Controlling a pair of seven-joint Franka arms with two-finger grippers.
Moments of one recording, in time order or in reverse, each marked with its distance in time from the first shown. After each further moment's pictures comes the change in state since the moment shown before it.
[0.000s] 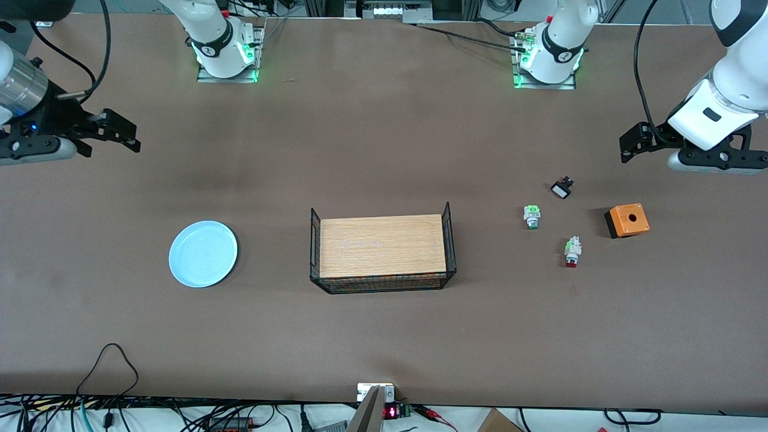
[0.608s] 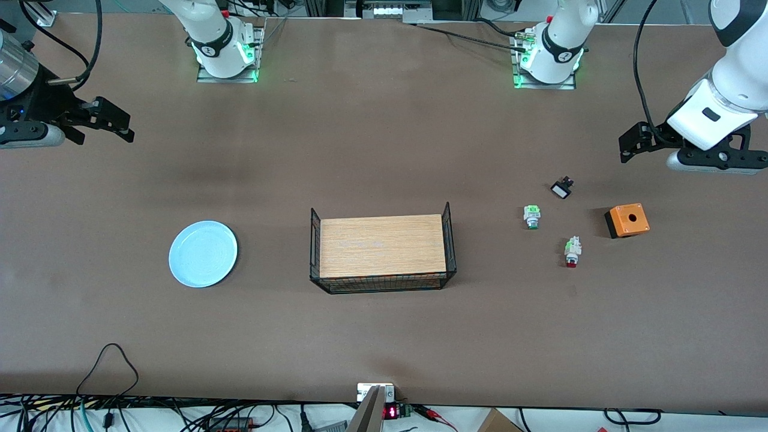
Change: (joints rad) left arm -0.001 0.000 -0.001 0.000 0.000 0.000 0.000; right arm 0.005 -0.023 -0.003 0.000 -0.024 -0.025 0.048
